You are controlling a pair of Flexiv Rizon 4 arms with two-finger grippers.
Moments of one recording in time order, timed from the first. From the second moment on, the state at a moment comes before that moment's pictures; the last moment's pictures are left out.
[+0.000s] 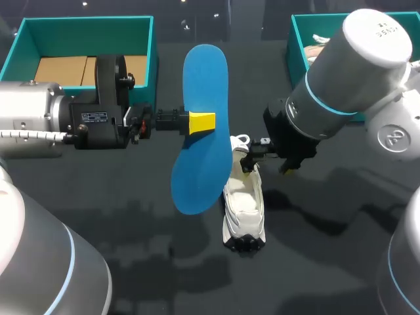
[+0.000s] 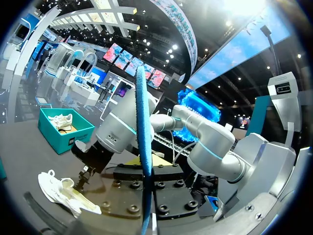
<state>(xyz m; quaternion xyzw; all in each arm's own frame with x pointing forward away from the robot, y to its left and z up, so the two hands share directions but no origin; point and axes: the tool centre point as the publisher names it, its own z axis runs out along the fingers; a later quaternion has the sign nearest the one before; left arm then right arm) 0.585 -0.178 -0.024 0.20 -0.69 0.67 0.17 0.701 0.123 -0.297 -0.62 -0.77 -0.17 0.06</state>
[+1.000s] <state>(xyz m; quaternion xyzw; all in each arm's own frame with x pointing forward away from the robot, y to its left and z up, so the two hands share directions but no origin) 0.636 -0.163 0.011 -0.15 -0.67 0.71 -0.15 0.730 0.106 -0.190 -0.60 -0.70 -0.32 0.22</state>
